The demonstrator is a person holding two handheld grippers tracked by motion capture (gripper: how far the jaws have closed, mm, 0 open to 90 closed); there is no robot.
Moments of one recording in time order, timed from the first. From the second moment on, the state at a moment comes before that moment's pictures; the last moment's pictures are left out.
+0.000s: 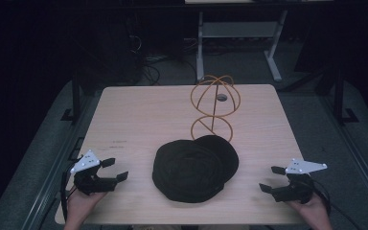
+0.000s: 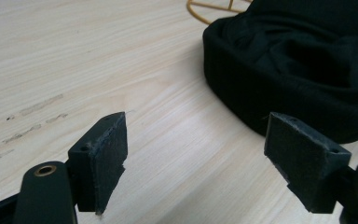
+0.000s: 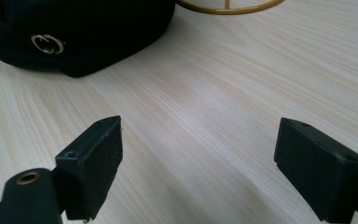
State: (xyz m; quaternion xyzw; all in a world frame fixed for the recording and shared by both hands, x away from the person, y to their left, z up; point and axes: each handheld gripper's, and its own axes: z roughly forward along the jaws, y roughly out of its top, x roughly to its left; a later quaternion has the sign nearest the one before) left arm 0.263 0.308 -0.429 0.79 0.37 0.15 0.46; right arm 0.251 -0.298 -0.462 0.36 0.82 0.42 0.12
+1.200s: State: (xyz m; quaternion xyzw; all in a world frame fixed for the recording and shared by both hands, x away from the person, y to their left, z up) left arm 0.267 0.313 -0.432 0.80 0.37 0.14 0.46; right arm 0.251 -0.217 -0.386 0.25 0.86 0.43 0.09
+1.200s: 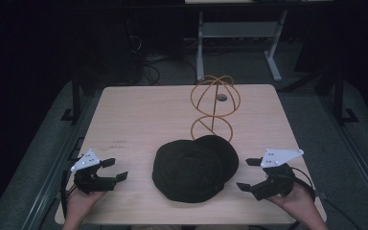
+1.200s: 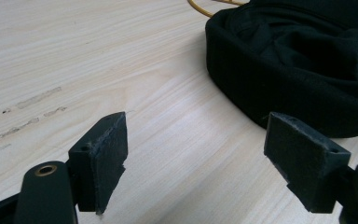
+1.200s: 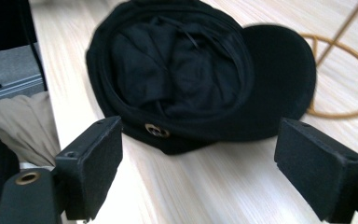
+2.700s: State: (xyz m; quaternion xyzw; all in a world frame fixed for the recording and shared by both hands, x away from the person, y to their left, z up) left arm 0.269 0.319 -0.432 0.79 0.38 0.14 0.46; right arm 0.270 -0.080 -0.389 0.11 0.93 0.35 0.01
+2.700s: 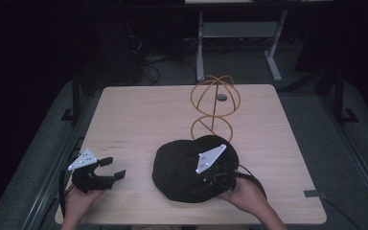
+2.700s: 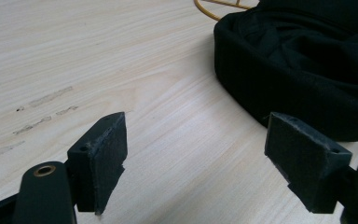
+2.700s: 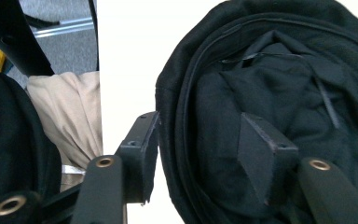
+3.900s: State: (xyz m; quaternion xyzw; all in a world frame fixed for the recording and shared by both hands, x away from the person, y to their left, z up) left arm 0.268 0.314 -0.429 0.79 0.37 0.13 0.48; right arm 0.264 -0.032 -0.403 0.08 0.96 0.28 0.02
